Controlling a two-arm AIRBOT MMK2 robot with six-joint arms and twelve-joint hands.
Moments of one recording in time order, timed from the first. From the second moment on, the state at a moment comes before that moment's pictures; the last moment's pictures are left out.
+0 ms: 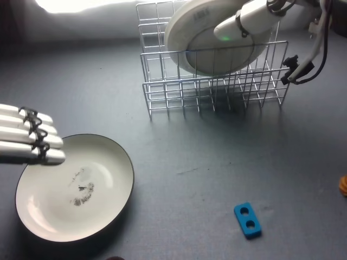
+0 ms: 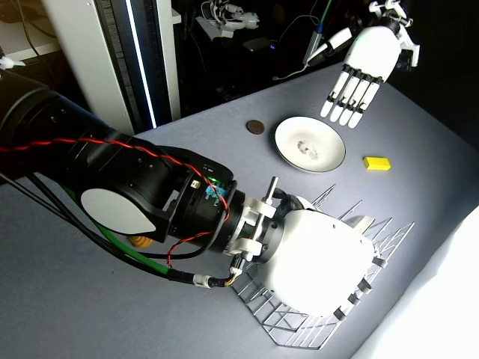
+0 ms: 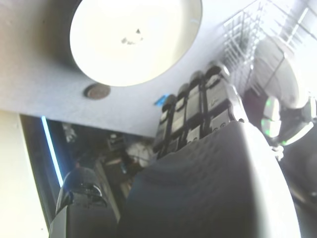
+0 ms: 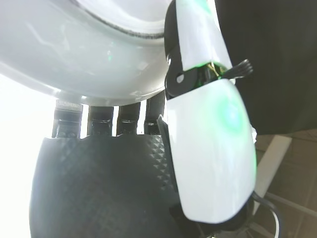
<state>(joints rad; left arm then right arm) 0.75 -0.63 1.25 1.51 -0.94 -0.20 -0.39 -1.31 1.53 -0.12 0.23 -0.06</state>
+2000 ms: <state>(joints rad) 0.99 -0.71 1.27 1.35 -0.74 -0.09 -0.29 -1.27 1.50 -0.13 0.23 -0.17</state>
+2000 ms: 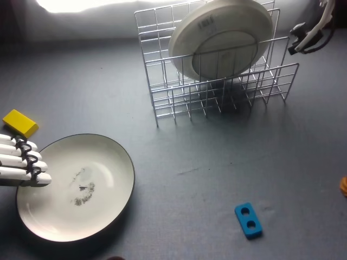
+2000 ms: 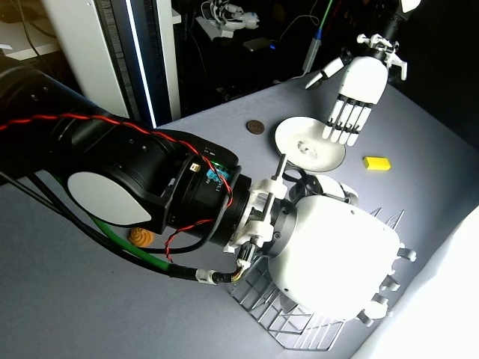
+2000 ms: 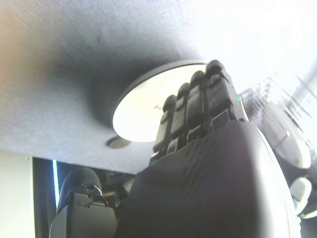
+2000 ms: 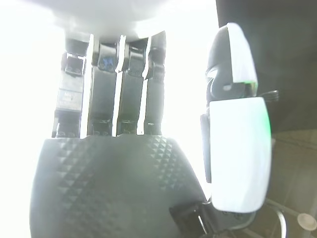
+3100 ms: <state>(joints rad) 1.05 -0.72 1.28 1.33 -0.73 -0.09 -0.29 -1.19 0.97 -0.28 0.26 -0.95</state>
